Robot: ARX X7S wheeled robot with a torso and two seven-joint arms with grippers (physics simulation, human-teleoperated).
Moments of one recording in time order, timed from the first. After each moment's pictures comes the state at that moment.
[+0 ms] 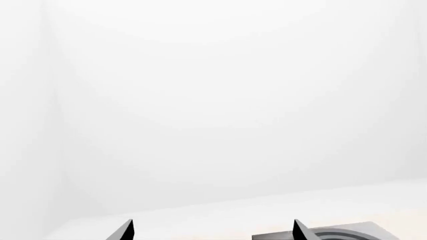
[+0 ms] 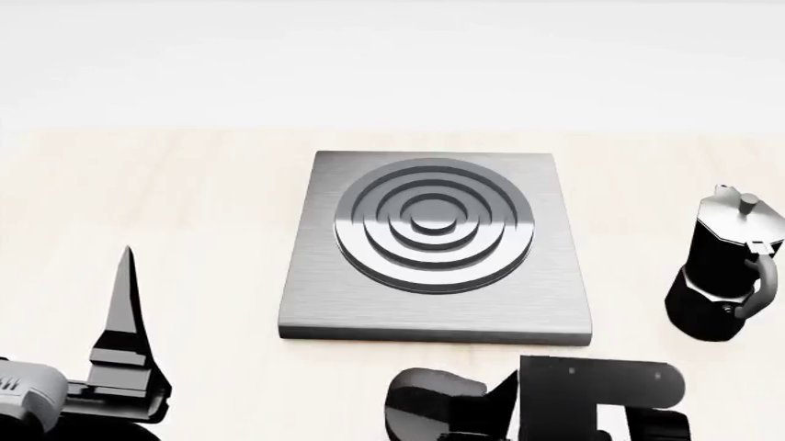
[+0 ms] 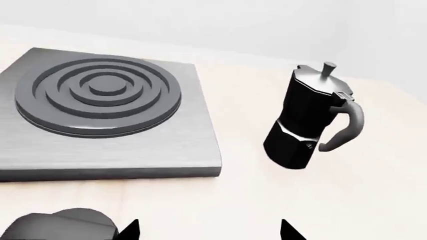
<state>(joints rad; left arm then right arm) -0.22 -0.38 0.27 0.74 -0.25 -0.54 -0.41 0.31 0.22 -0.19 -0.46 0.33 1.03 0.55</state>
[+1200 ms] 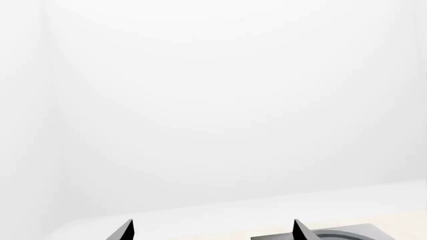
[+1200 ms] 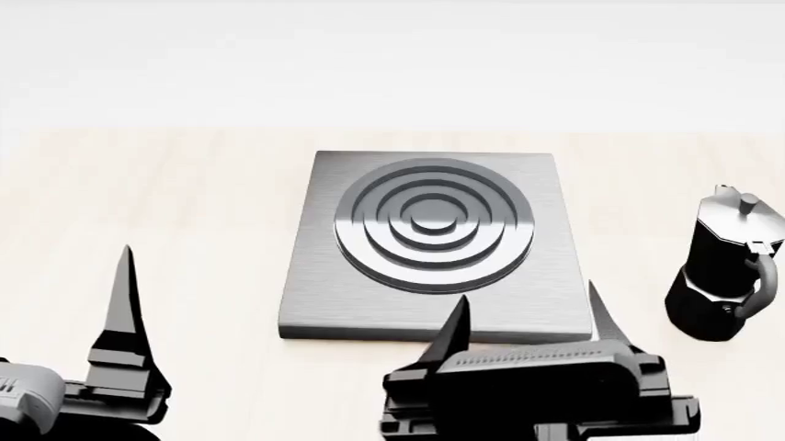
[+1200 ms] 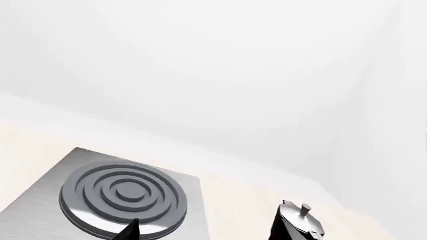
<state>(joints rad) -0.22 -0.39 0.28 0.75 -0.27 -0.53 -0.43 0.36 0.35 -0.46 -0.76 0.18 0.99 0.62</state>
